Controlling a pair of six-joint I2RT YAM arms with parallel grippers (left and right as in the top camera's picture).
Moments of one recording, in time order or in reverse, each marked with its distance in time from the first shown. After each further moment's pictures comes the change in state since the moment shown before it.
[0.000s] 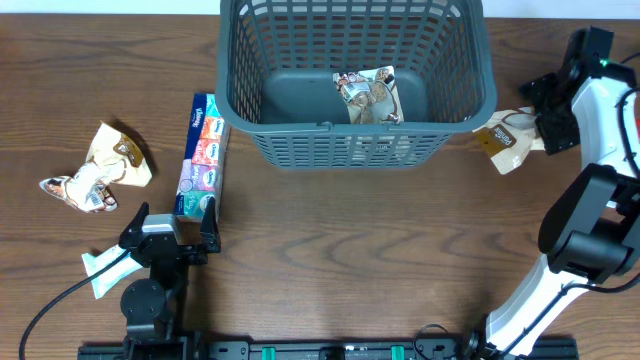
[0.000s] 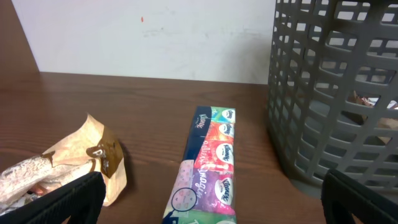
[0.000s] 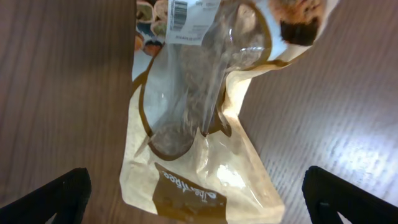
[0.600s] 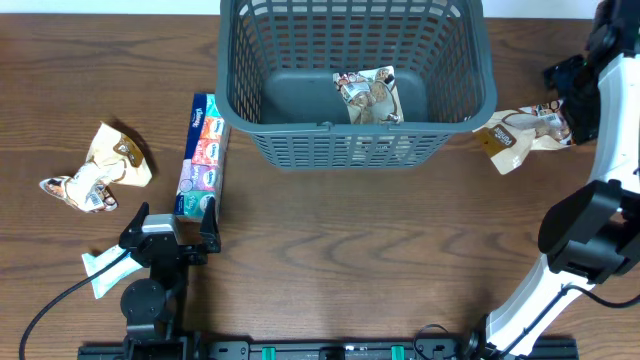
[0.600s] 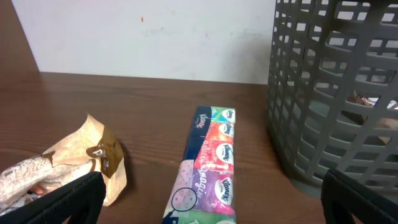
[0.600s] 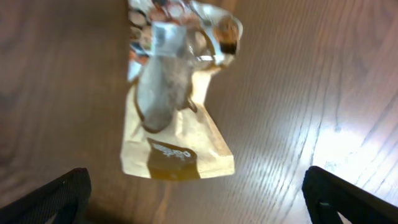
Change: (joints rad) left arm 0.000 0.000 0.000 0.000 0.000 0.000; right arm 0.000 0.000 0.327 -0.395 0.080 0.025
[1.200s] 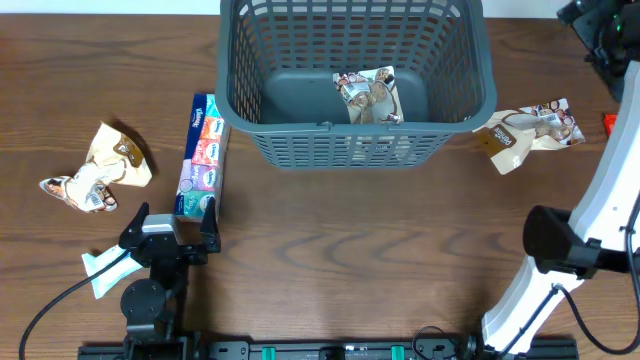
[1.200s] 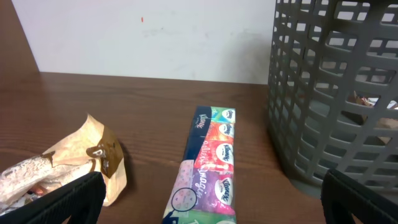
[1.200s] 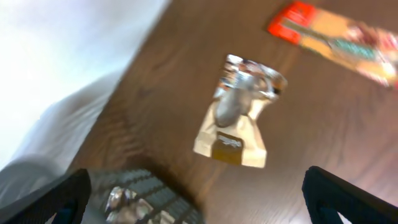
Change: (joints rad) left arm 0.000 0.000 0.000 0.000 0.000 0.000; right arm 0.116 -0.004 0.693 -0.344 0.061 -0.095
